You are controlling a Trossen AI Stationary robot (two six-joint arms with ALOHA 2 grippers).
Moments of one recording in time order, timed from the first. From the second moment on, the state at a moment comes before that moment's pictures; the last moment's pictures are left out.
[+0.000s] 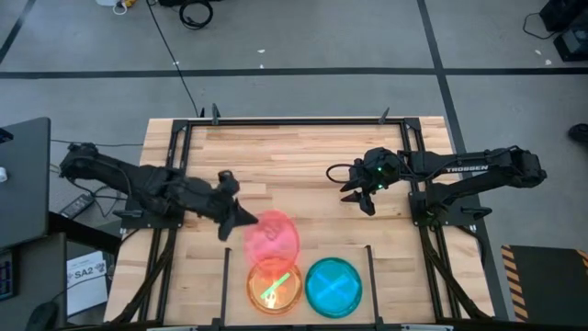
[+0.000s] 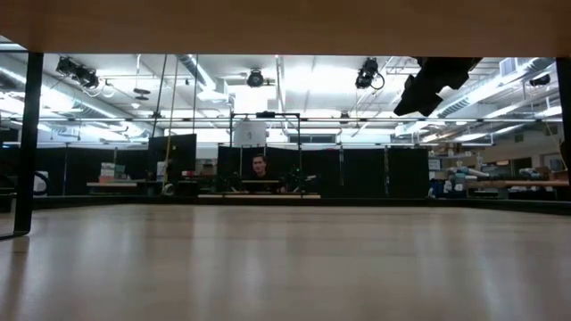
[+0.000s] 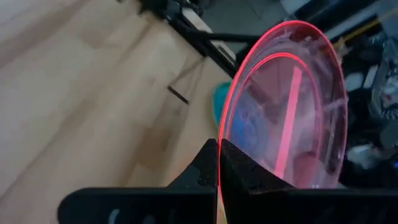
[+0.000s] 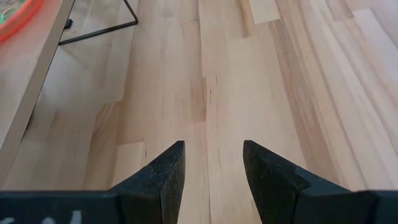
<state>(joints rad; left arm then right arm) -0.32 1.05 1.02 -0.38 -0.11 -0.91 -0.14 1.04 0.66 -0.33 -0.26 0.11</state>
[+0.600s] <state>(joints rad) -0.55 1.42 1.34 -0.55 -0.11 -1.01 -0.14 1.04 0.66 -0.31 -0.26 0.11</state>
